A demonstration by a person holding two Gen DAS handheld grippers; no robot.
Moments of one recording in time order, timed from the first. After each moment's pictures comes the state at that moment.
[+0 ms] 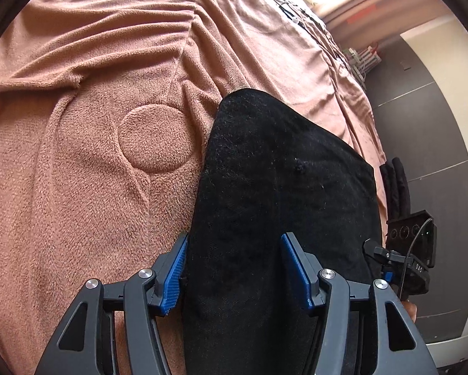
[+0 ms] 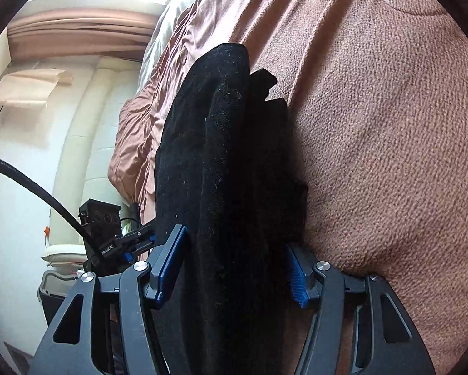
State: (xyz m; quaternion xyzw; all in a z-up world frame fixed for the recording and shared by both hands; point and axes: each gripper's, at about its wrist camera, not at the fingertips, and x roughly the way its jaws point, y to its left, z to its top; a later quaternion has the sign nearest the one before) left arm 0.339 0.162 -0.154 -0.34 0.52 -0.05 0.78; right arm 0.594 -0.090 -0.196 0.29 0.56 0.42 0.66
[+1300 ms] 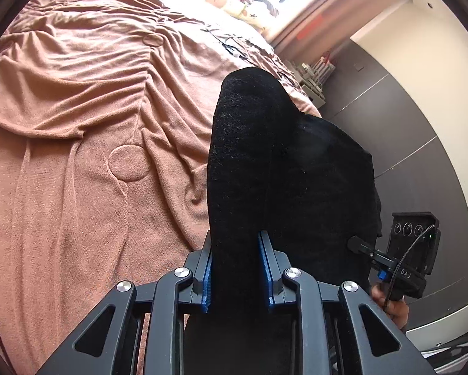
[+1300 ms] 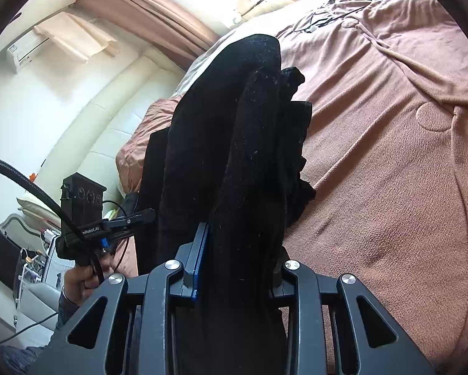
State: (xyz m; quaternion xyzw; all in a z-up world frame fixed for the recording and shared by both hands) left arm 0.268 0.137 -0.066 -0.30 0.43 -0.10 0.85; right arm 0.503 -0.055 -0.122 0.18 0.41 0.45 0.77
